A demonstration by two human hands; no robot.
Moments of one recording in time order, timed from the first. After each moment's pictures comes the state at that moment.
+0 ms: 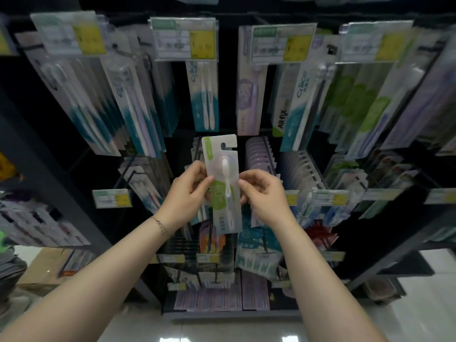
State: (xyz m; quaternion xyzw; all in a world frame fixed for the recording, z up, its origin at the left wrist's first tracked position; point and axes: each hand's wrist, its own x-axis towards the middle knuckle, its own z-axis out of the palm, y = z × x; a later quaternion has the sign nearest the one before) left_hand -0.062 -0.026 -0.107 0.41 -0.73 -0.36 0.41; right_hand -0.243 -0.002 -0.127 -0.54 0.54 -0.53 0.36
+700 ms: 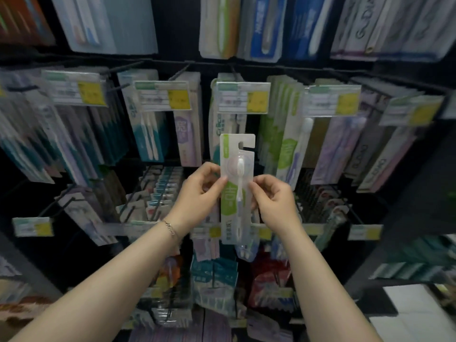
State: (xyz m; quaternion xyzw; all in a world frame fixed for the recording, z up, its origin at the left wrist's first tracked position) left_hand -0.242 -0.021 -0.059 0.36 -0.71 -0.36 0.48; right_hand -0.408 0.017 -0.068 -0.56 0.53 -0.57 0.28
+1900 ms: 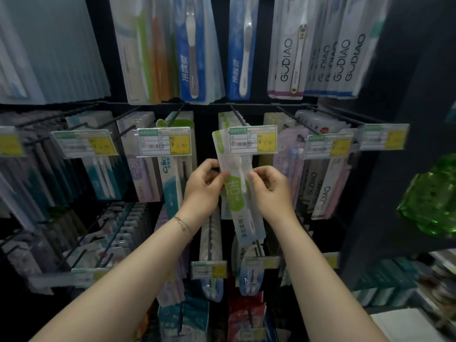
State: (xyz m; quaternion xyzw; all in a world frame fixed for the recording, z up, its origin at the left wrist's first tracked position) left_hand -0.374 -0.044 0.001 0.35 -0.65 -0.40 0.55; right_hand -0.517 -0.015 -0.012 -0.55 0.53 -0.62 0.16
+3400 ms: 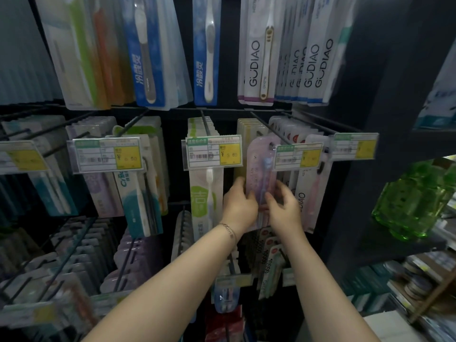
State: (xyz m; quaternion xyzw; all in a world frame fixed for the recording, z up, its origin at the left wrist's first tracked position) left_hand -0.505 -0.055 -0.022 0.44 -0.68 -0.38 0.44; right_hand -0.607 -0.026 -0.051 -0.45 0.59 -0.64 0.19
